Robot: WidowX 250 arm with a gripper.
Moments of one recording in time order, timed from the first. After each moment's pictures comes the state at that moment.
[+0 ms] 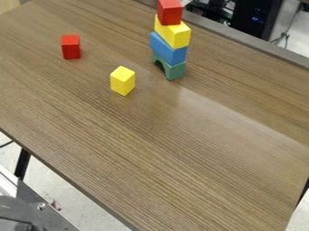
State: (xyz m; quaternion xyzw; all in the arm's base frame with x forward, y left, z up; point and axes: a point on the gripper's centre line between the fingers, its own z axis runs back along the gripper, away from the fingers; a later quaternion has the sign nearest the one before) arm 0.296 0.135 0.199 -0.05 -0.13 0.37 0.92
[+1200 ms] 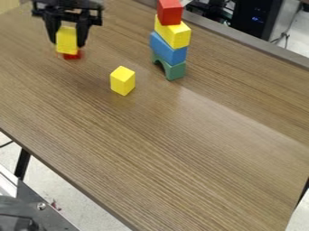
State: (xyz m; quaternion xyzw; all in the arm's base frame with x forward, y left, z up) arm 0.279 0.193 0.080 0.07 -0.03 0.32 0.94
